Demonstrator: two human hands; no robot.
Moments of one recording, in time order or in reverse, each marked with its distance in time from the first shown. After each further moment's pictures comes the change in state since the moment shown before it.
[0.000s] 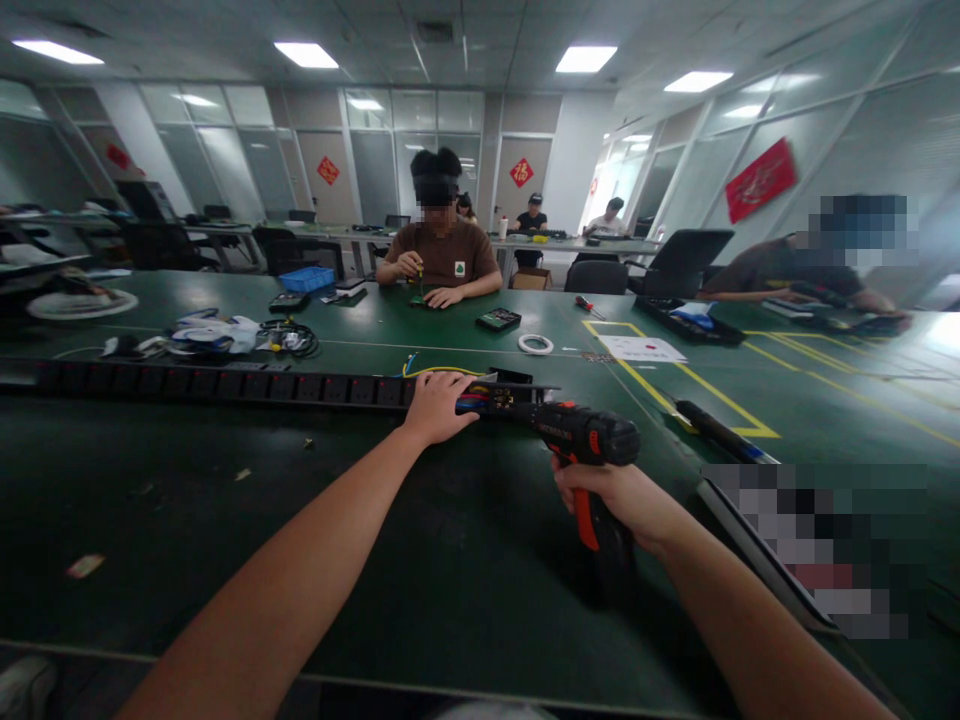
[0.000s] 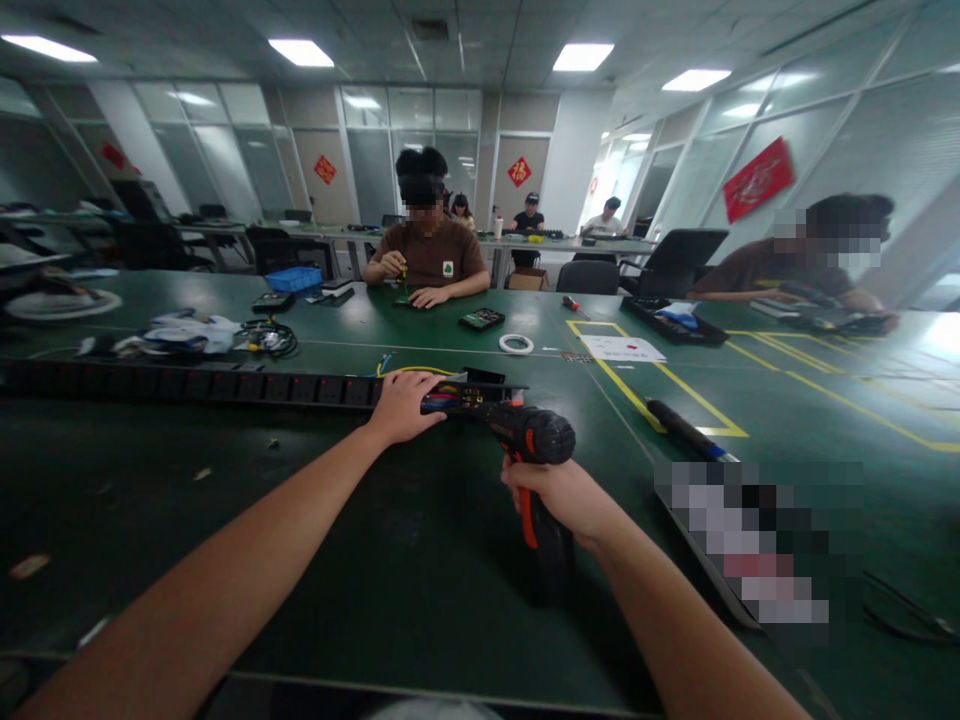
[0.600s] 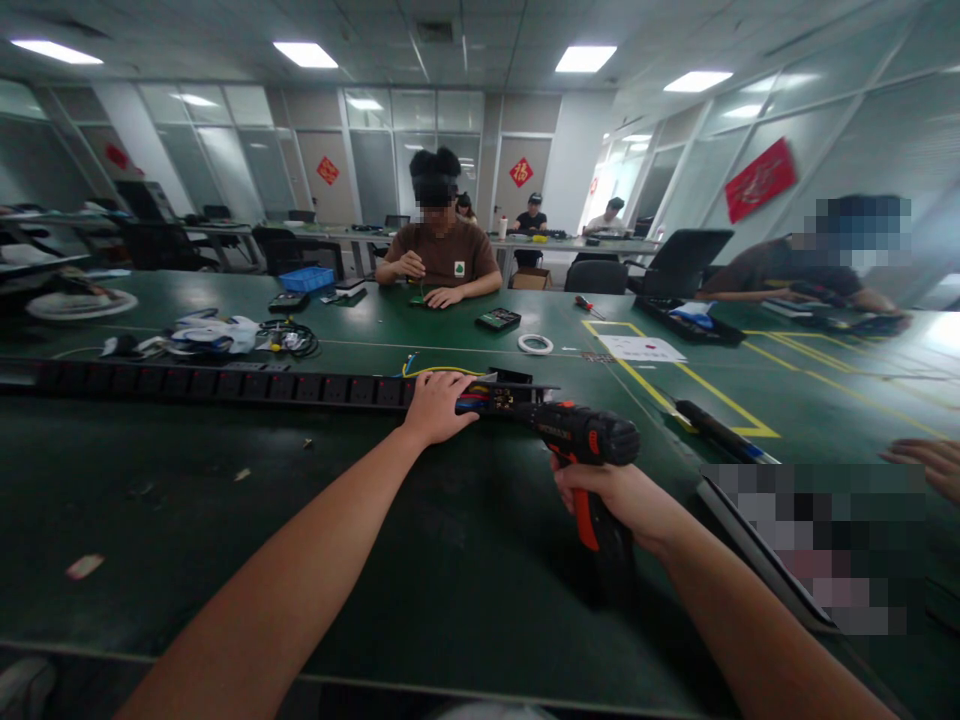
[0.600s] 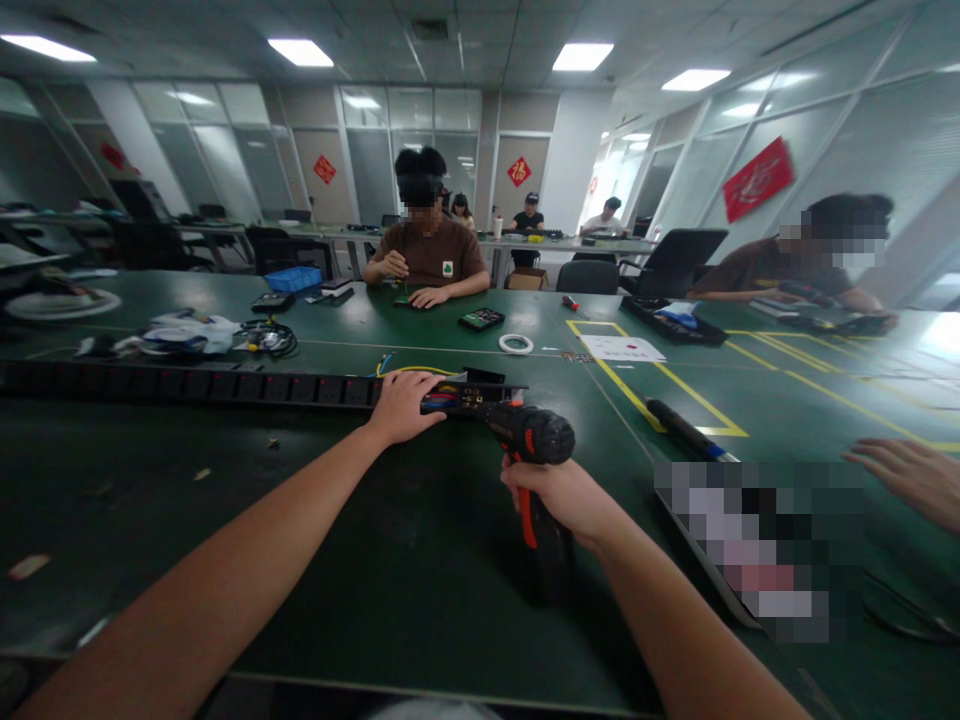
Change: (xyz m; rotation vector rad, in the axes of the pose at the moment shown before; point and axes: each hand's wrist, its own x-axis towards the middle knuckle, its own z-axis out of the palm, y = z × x) left_hand 0.000 0.000 -0.001 -0.002 0.001 0.005; right_hand 0.002 0.002 -0.002 -0.003 -0.020 0.000
